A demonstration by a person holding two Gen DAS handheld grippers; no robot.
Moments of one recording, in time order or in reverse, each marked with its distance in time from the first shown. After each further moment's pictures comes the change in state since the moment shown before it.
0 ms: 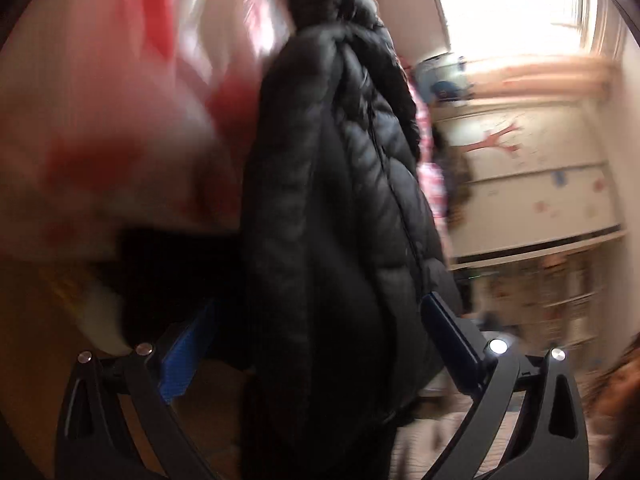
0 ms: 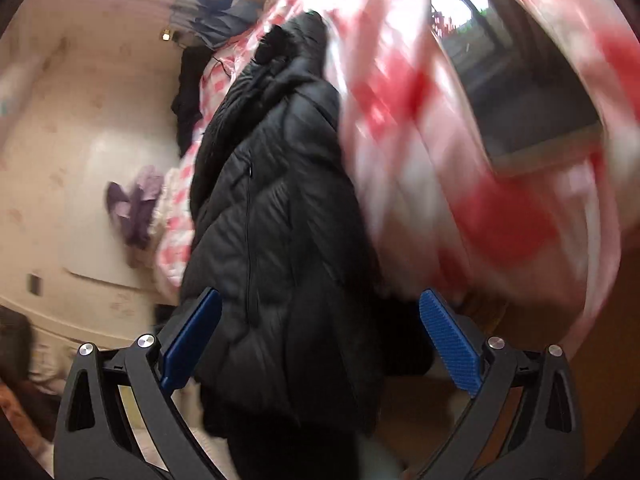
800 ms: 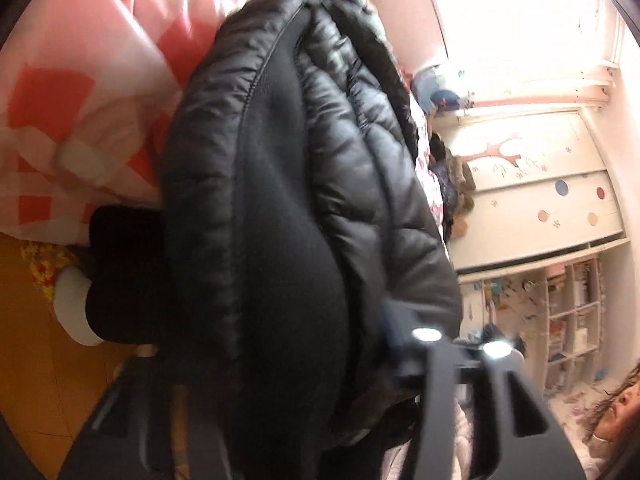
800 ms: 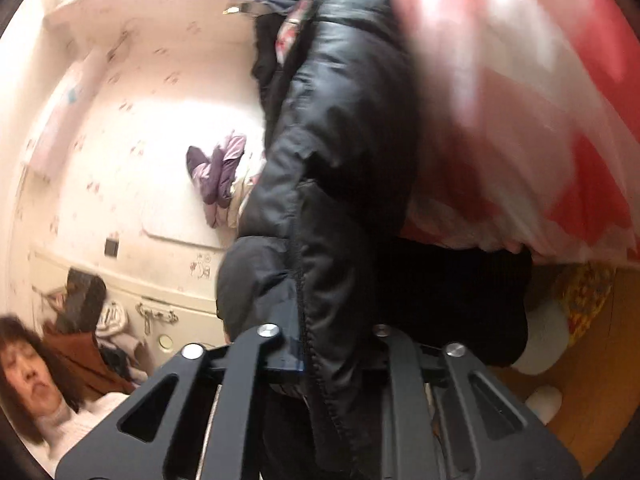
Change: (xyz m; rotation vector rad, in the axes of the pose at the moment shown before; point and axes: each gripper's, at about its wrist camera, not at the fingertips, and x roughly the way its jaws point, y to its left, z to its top) left arm 0.028 -0.049 -0.047 0.010 -0.097 0.068; right arm 0.081 0.002 -0.038 -0.081 0.097 0.356
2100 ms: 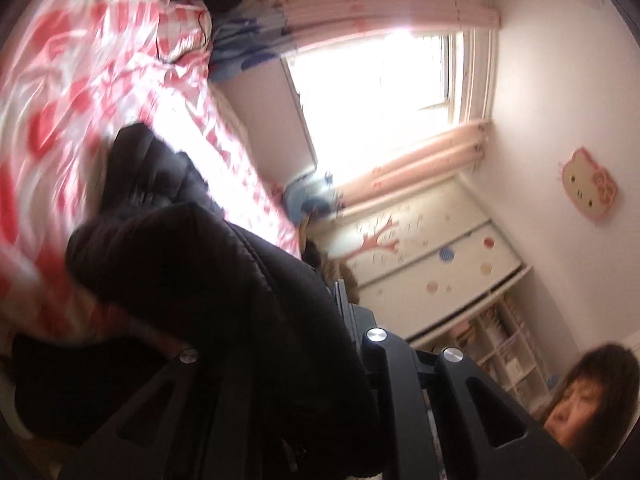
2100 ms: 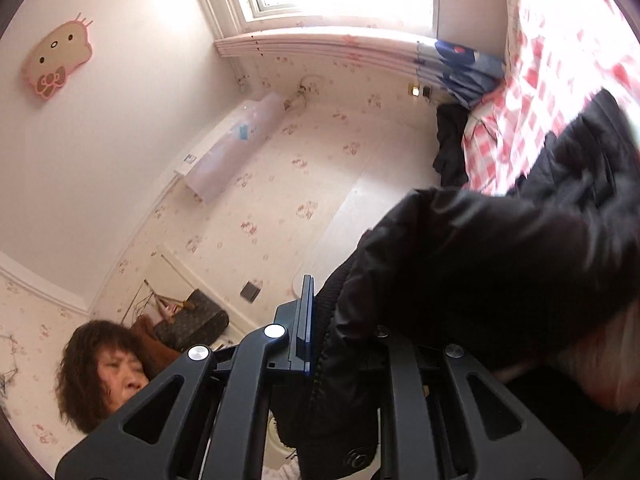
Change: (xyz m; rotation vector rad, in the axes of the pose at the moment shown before) left arm -0.109 -0.109 0.062 0.117 -0.431 -0.420; right arm -0.044 0.147 0.054 -0.263 -0.320 0.539
